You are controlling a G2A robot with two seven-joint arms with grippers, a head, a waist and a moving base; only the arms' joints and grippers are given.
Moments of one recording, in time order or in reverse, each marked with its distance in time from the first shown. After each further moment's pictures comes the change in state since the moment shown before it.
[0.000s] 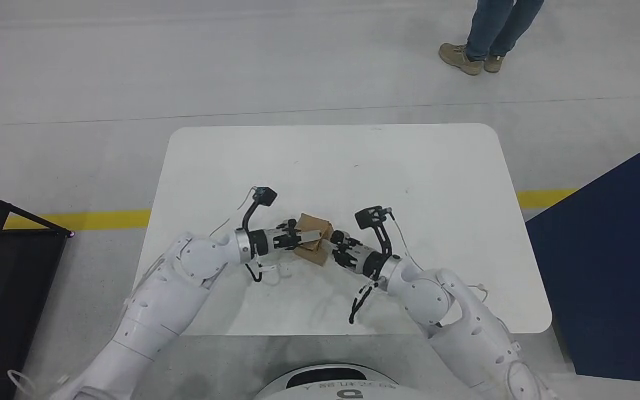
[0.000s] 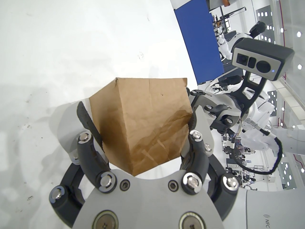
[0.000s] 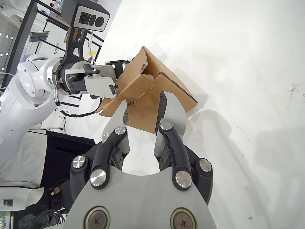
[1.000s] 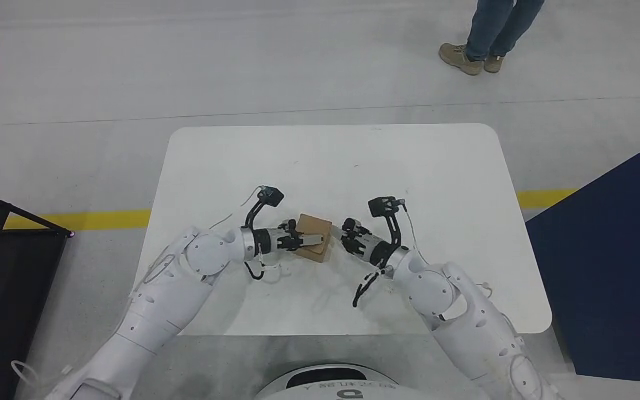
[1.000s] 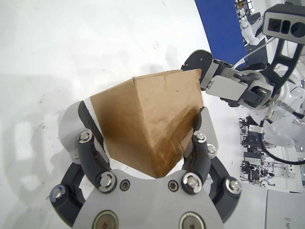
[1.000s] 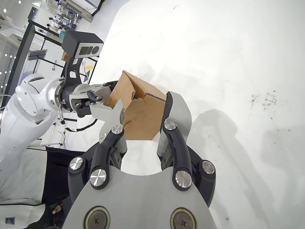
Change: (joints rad) left arm -0.039 -0.003 0.034 0.012 0.119 0.033 -0.017; right arm 0.030 -0.003 0.024 0.038 0.035 0.042 -0.053
